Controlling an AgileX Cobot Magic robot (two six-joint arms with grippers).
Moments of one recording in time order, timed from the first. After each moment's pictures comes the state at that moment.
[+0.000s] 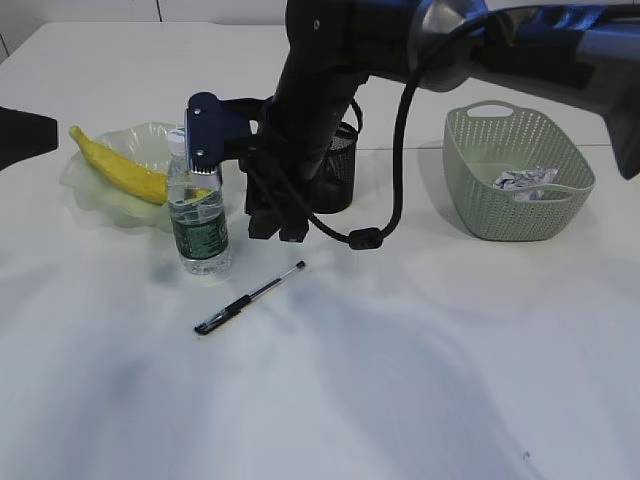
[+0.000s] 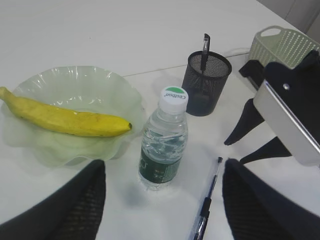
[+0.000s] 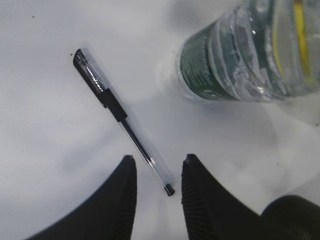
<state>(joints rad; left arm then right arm) -0.05 1.11 -0.69 1.85 -0.43 -1.88 0.57 2.26 -2.06 0.21 1.08 -1.23</state>
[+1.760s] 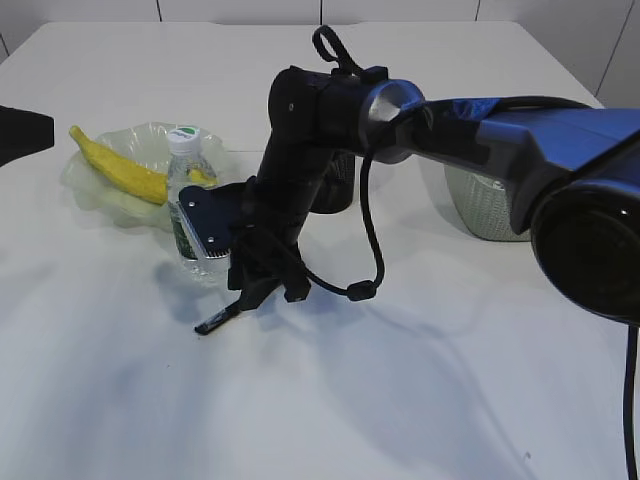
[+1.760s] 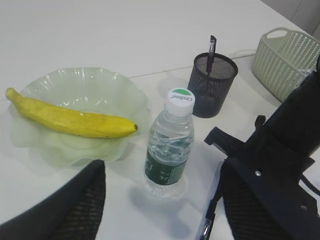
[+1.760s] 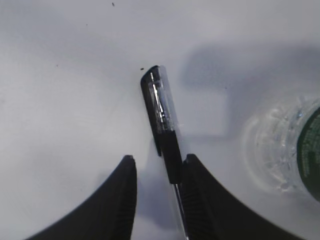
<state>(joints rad) -0.05 1.11 -0.69 1.85 -0.41 -1.88 0.57 2.47 -2.15 0.37 1.17 -1.62</state>
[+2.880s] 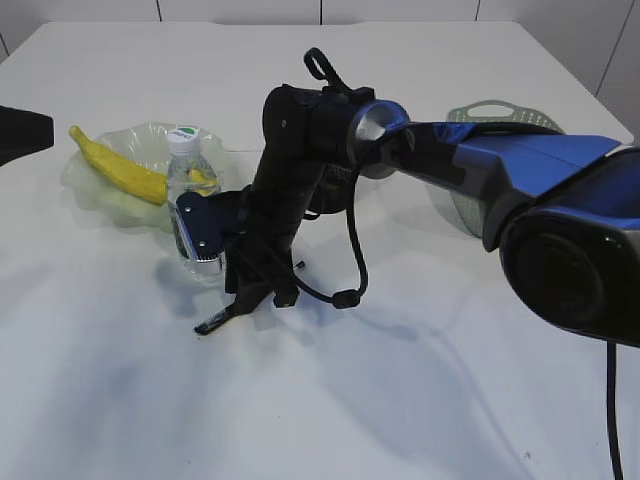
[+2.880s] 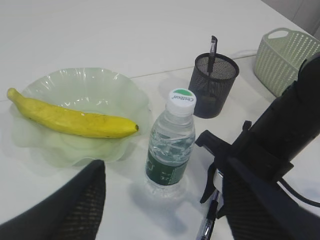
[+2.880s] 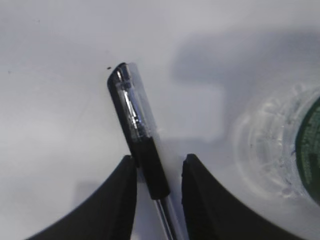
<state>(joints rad) -0.05 1.11 -0.69 1.85 -0.41 -1.88 0.57 2.55 -2.23 0.37 1.16 -1.55</state>
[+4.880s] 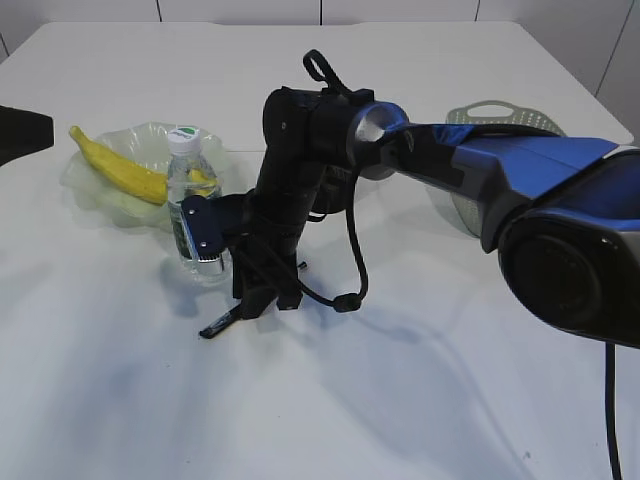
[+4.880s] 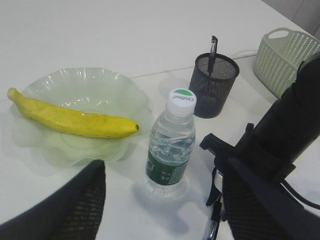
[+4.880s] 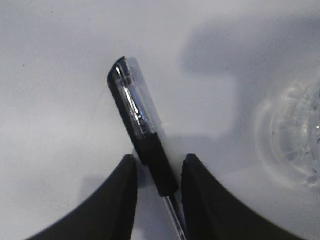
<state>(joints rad) -0.05 1.11 -0.69 1.85 -0.40 -1.88 0.57 2.56 -2.24 0.34 1.22 -1.49</state>
